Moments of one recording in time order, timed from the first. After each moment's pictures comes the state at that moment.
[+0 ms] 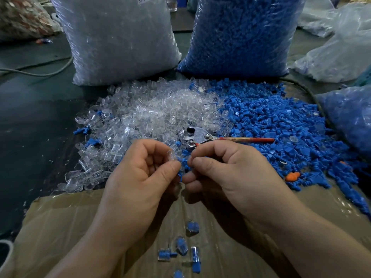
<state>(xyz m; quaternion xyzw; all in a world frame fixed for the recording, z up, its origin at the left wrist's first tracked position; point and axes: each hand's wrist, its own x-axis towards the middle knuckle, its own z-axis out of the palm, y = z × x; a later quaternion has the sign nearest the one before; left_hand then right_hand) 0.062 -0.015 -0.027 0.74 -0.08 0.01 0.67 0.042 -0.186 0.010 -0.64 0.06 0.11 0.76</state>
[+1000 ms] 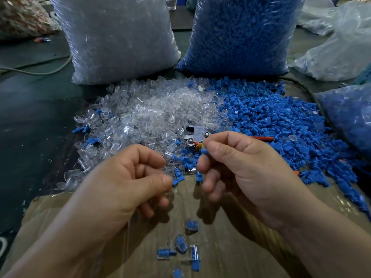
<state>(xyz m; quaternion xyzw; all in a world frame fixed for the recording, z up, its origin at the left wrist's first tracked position) 0.060 0.008 0.001 0.74 -0.06 -0.14 0.66 0.042 -0.199 0.013 -0.57 0.05 0.10 0.81</state>
